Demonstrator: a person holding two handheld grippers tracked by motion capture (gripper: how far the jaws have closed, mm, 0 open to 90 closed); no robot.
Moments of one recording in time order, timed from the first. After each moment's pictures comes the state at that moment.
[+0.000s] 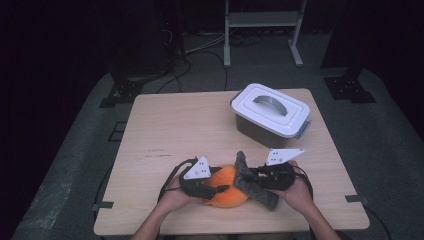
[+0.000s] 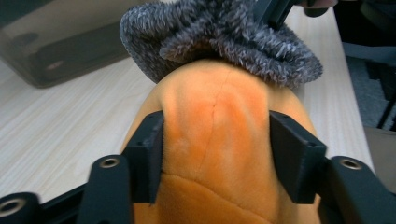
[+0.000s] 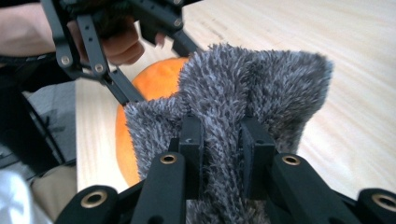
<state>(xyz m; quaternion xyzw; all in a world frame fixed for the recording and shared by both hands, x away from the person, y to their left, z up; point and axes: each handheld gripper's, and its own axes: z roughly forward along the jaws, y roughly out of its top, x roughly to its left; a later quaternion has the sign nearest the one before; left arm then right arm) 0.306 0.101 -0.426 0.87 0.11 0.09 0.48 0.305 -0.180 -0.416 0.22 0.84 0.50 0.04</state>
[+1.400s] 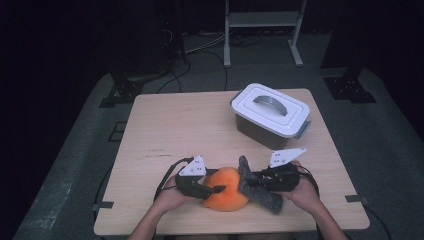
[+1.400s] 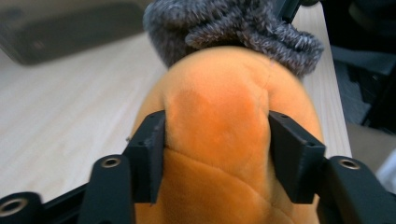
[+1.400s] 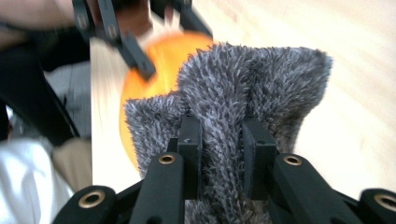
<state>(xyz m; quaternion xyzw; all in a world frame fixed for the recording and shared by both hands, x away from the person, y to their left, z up) 0.305 0.107 -0.424 0.86 0.13 0.09 0.49 0.307 -0.191 -0.414 0.20 0.85 0.49 0.02</state>
